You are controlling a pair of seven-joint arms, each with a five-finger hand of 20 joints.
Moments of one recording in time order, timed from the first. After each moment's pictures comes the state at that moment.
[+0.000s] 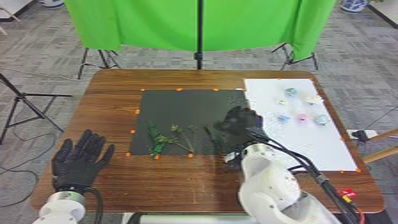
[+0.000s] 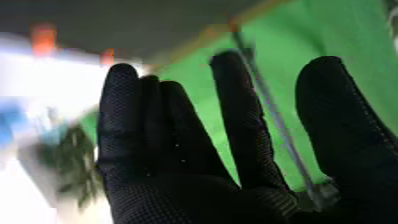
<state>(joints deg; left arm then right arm) 128.9 -60.6 -94.3 -122.7 -7.2 19.4 20.0 -90.7 -63.4 54.5 -116.1 -136.7 6.0 43.6</state>
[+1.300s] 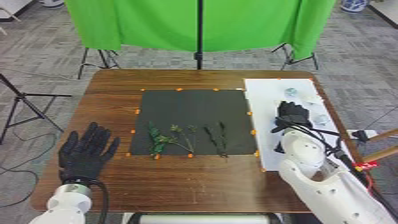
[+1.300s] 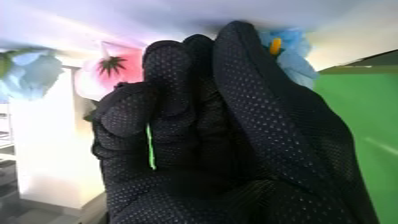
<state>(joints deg) 125.2 -60.6 -91.7 -122.0 -5.1 19.2 20.1 -82.0 -53.4 59.5 -98.8 -137.9 -4.1 45.6</state>
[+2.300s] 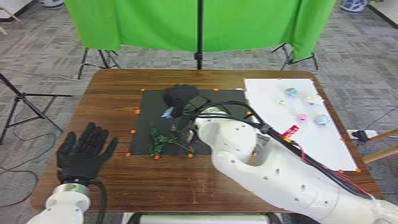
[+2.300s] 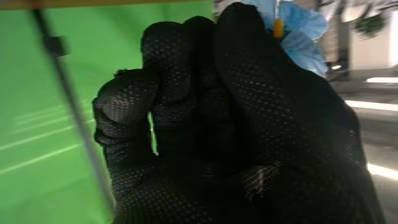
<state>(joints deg) 124.5 -59.8 -91.7 -121.3 -7.5 19.9 21.3 -56.0 -66.5 29.9 -102.0 -128.0 -8.0 26.7</state>
